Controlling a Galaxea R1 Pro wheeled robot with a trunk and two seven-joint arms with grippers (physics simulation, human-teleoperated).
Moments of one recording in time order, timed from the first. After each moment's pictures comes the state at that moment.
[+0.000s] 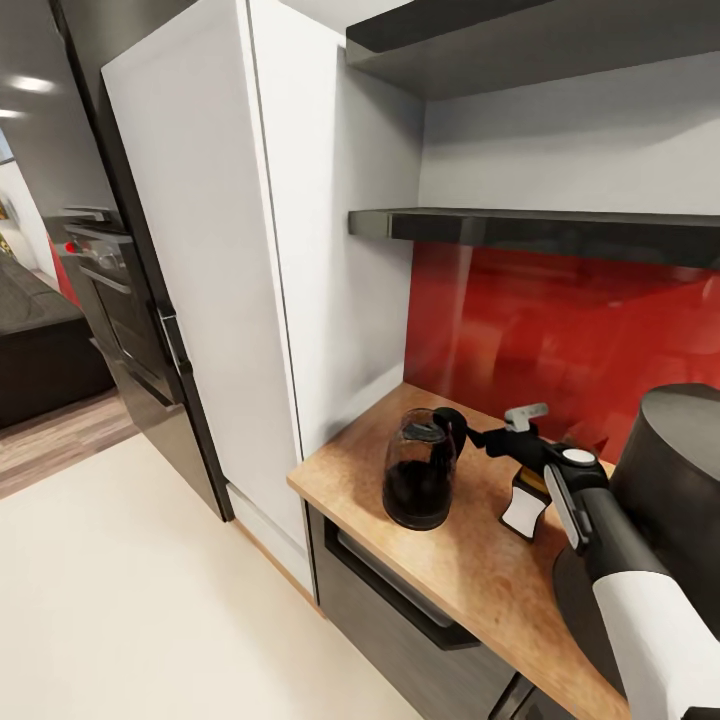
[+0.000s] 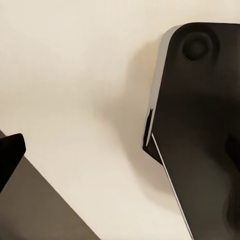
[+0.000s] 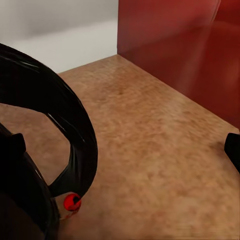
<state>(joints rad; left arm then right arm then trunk) 0.11 0.03 0.09 -0.01 0.04 -0.44 0.16 -0.74 -0.15 -0.08 -1.06 0.09 0.40 0.40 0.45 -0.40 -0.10</state>
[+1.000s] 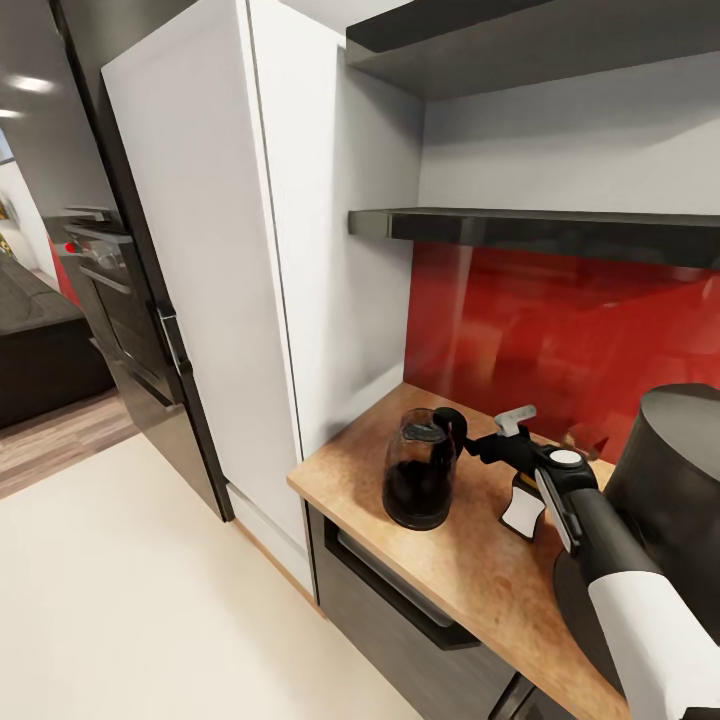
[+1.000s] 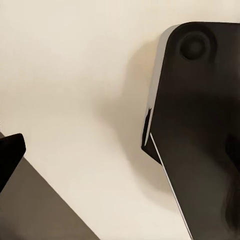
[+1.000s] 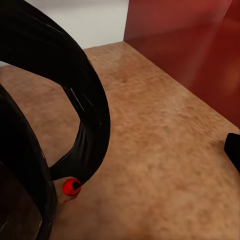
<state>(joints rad) 0.11 0.02 0.08 -0.01 0.04 -0.44 0.16 -0.74 -0.15 -0.02 -1.05 0.16 0.40 0.40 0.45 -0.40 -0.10</state>
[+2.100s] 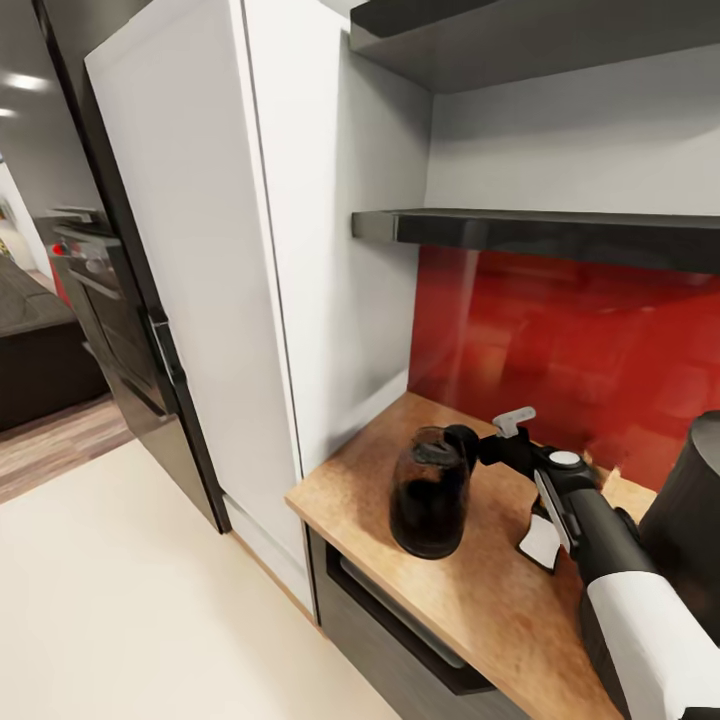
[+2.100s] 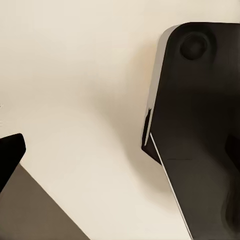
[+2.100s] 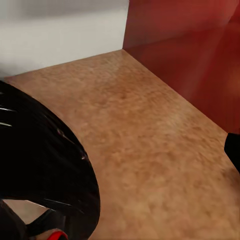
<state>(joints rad) 0.11 0.02 0.08 -0.01 0.04 -0.44 0.16 -0.74 -0.15 -0.02 -1.04 0.16 0.40 0.40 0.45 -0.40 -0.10</state>
